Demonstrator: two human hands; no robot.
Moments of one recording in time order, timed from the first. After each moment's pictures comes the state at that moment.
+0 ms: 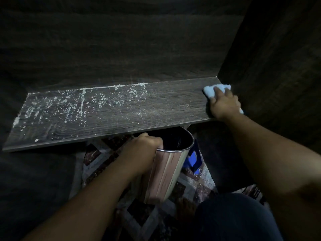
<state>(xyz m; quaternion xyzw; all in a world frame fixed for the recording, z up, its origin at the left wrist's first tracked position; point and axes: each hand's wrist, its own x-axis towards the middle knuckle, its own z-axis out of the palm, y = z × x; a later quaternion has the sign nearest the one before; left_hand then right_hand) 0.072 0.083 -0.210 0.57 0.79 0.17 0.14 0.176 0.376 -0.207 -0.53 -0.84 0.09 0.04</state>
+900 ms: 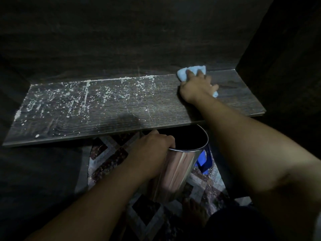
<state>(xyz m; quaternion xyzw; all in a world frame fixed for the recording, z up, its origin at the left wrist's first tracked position) 0.078 0.094 -0.203 0.55 0.81 0.15 0.15 0.059 0.330 -0.206 -0.46 -0.88 0.11 0.02</state>
